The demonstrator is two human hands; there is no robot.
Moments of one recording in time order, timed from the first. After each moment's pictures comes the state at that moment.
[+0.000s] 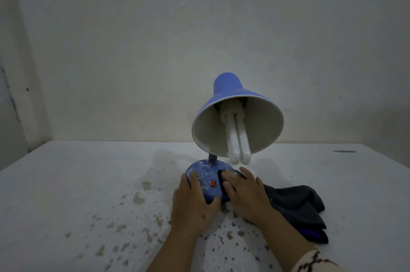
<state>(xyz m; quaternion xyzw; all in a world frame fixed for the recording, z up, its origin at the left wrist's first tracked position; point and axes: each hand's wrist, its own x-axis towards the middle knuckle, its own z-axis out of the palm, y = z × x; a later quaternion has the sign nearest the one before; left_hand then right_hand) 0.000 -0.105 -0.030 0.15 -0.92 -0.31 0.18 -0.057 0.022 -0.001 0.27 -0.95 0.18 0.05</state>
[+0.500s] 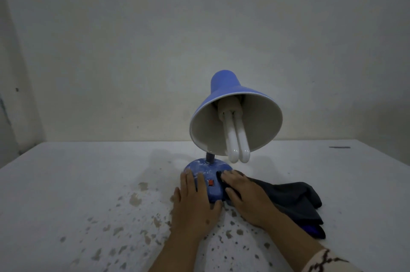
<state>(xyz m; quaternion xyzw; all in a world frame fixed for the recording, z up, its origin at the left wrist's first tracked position) 0.003 -0.100 -0.032 0.12 -0.96 -0.22 0.11 -0.065 0.036 -0.021 0.35 -0.90 0.25 0.06</state>
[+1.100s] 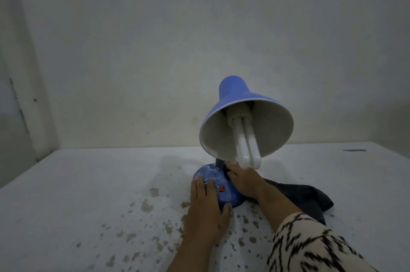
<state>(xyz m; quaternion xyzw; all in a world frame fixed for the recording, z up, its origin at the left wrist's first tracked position) 0.002 -0.099 -0.025 0.12 -0.94 -0.30 0.13 -0.120 -0.007 -0.001 0.26 -0.93 0.27 -0.02</state>
